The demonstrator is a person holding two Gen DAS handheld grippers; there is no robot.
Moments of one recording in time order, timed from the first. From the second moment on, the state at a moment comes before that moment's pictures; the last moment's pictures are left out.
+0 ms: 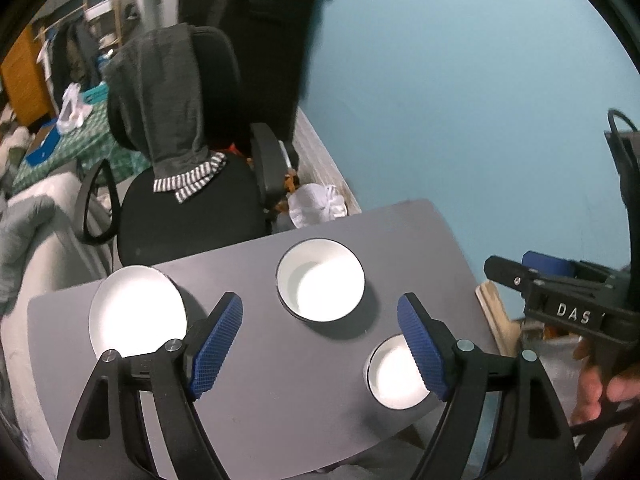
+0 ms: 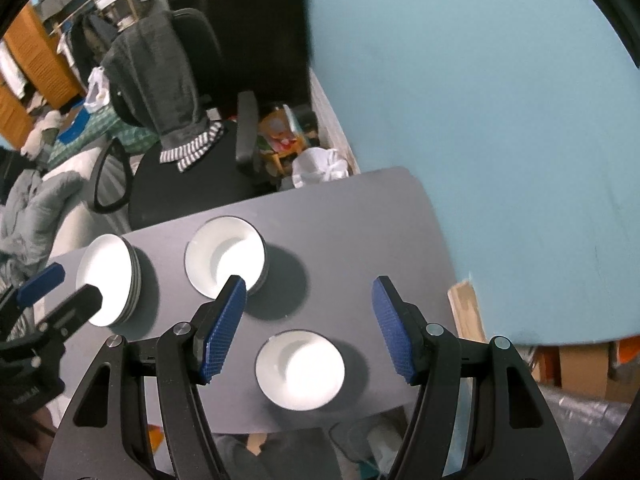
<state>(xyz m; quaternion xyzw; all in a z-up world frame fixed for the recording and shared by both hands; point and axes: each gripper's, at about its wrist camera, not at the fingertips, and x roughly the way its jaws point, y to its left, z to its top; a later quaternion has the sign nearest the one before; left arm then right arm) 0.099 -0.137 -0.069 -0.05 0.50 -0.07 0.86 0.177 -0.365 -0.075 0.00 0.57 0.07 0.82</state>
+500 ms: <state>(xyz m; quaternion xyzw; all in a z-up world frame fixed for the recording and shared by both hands) 0.094 -0.170 -0.085 -0.01 0.52 -0.13 0.85 0.153 -0.389 -0.090 0.03 0.59 0.02 0.81</state>
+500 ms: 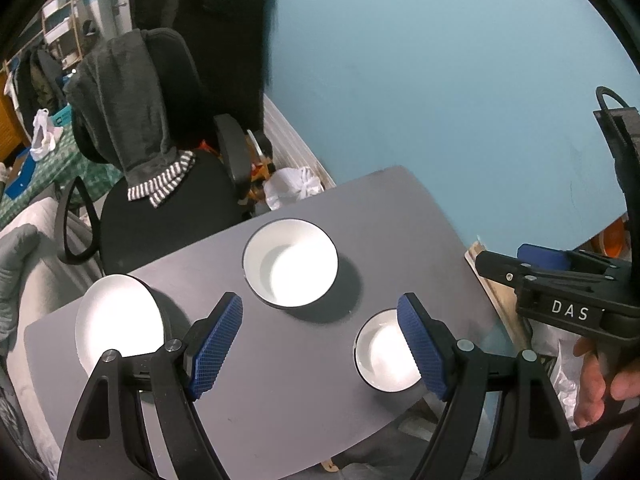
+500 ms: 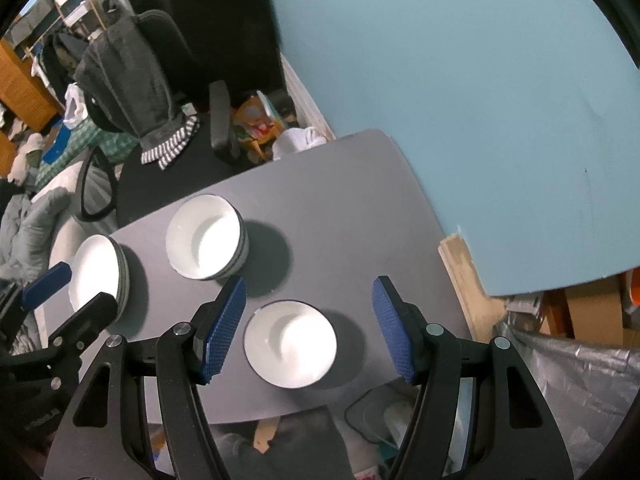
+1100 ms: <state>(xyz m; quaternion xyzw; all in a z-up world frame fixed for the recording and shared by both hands) 0.101 -0.193 -0.139 0.02 0.56 -0.15 0.81 0.130 -0.414 -0.132 0.06 0.62 -0.01 0.78</state>
